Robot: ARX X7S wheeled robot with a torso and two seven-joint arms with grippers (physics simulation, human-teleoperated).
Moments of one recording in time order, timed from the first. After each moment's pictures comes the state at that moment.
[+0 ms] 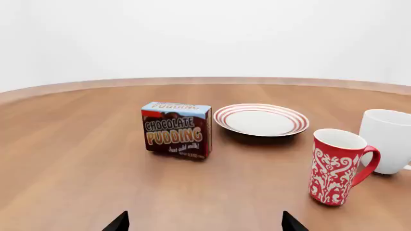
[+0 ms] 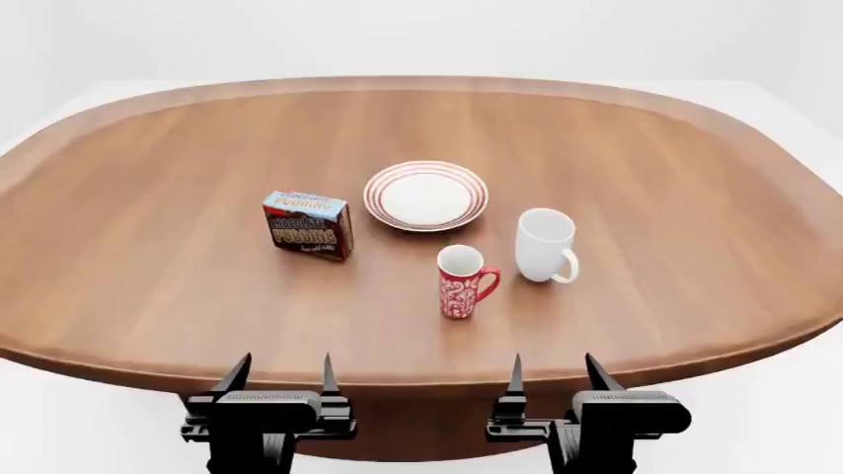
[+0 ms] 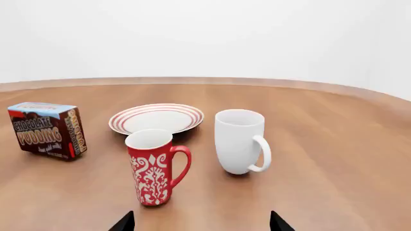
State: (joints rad) left arm 0.00 0.00 0.00 0.00 0.00 0.00 0.00; right arm 0.00 0.00 0.00 0.00 0.00 0.00 0.00
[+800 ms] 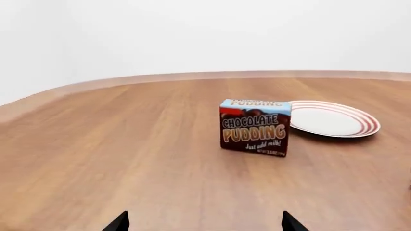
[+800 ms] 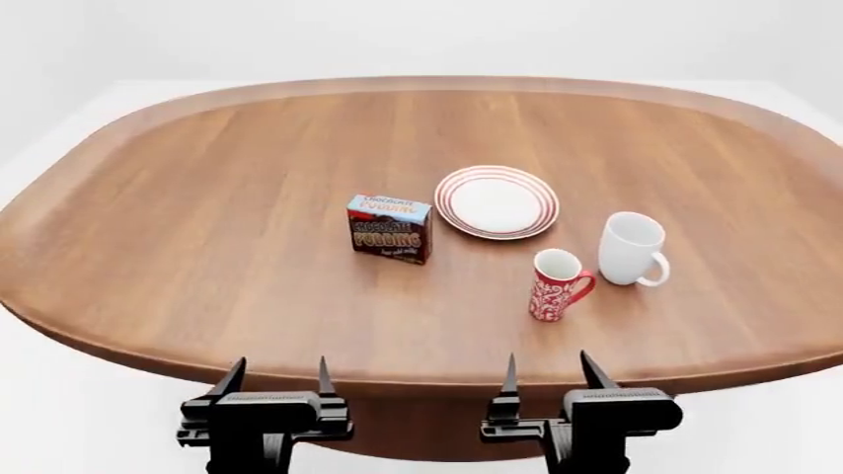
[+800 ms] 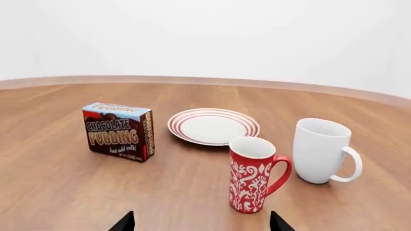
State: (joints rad) left arm 0.00 -0.07 0.08 -0.01 -0.05 -0.01 -0.12; right arm 0.00 0.07 -0.10 -0.01 0.04 0.01 0.09
